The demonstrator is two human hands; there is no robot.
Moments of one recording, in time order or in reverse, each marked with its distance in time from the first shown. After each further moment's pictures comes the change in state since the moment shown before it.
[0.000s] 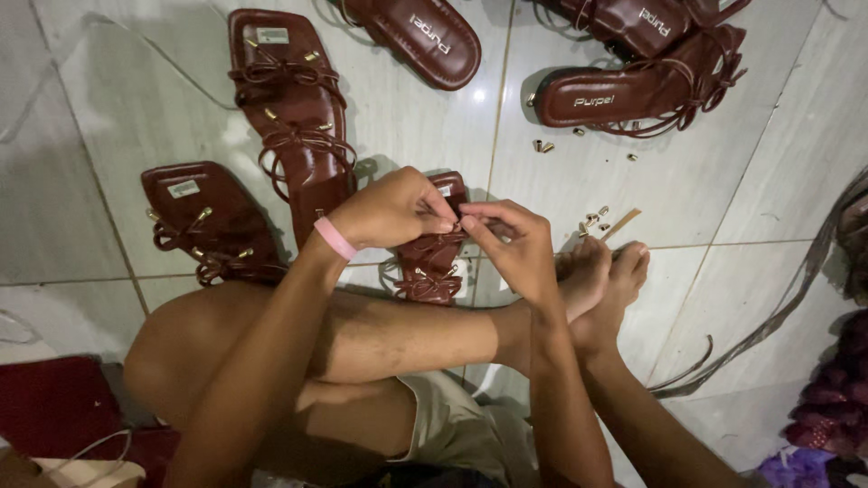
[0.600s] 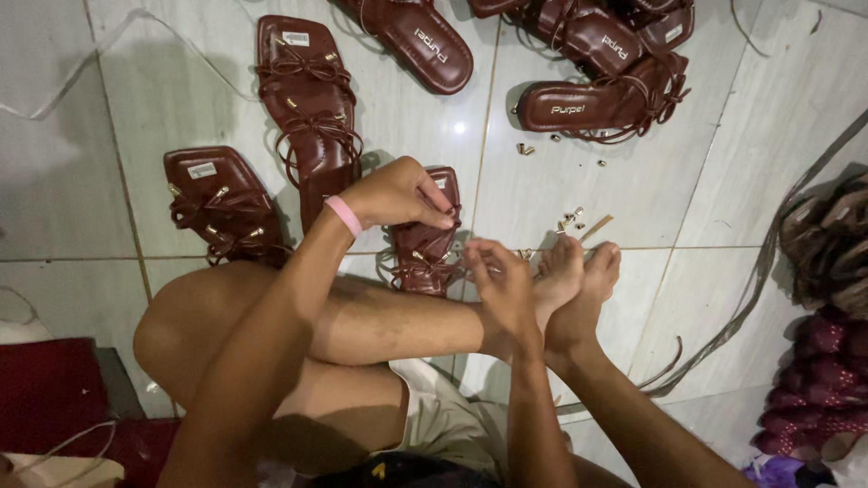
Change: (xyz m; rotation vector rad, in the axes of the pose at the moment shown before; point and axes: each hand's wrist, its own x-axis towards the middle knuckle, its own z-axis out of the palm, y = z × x) left_hand -0.002 0.007 -0.002 0.038 0.017 -0.065; right_hand -0.062 0.021 0.011 -0.070 0.084 0.133
